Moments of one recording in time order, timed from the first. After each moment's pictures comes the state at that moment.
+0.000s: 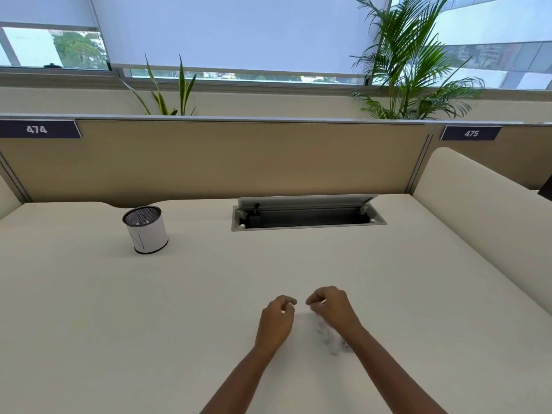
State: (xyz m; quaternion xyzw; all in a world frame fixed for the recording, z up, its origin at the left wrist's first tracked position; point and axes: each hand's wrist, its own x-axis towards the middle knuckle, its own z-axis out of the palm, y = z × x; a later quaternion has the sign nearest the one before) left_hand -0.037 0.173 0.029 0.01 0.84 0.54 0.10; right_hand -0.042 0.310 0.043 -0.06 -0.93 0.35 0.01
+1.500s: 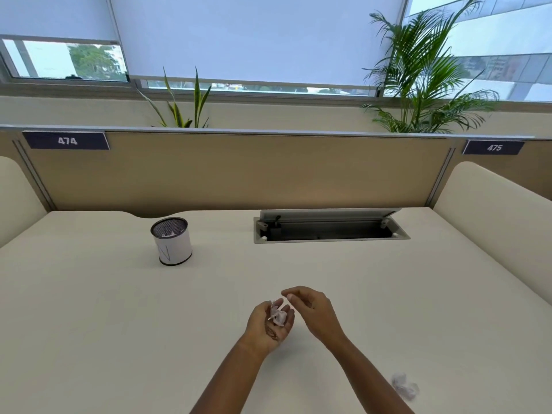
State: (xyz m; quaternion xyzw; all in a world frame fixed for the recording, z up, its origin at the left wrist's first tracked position) left_hand -0.070 0.102 0.059 -0.29 0.24 0.89 0.25; right_hand -0.058 0.218 0.061 0.03 -0.83 0.55 0.06
